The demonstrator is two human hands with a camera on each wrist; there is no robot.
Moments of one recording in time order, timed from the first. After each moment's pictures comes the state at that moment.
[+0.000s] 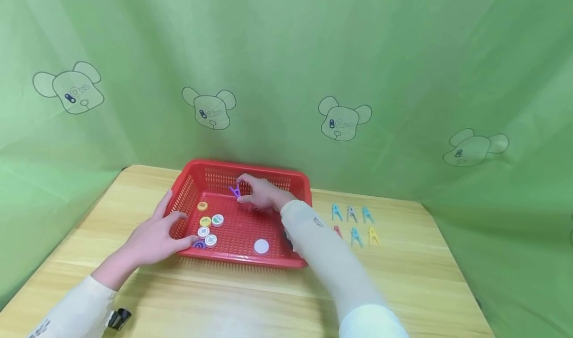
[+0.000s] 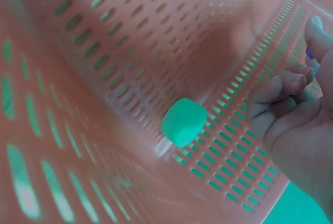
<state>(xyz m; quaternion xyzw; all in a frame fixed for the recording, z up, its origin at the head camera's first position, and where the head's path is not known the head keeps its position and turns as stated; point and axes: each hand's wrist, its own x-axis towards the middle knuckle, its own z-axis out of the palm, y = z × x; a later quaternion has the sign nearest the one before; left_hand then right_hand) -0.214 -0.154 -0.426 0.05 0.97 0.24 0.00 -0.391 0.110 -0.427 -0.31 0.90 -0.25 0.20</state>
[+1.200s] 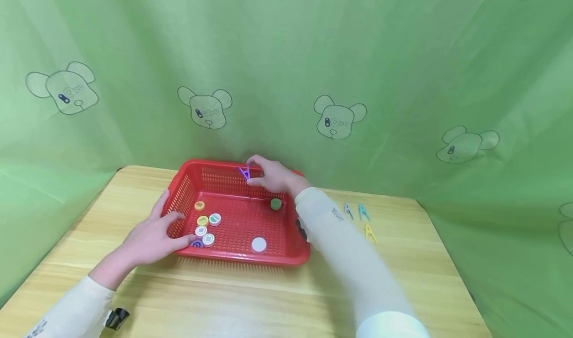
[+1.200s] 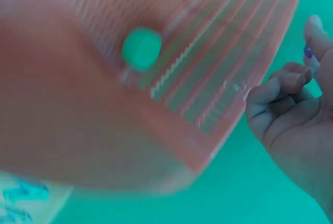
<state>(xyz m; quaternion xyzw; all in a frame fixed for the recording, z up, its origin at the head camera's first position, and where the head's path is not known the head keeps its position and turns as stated) -0.212 -0.152 -0.417 0.06 0.96 0.26 0.01 -0.390 0.144 -0.366 -0.29 0.91 -0.26 0.16</state>
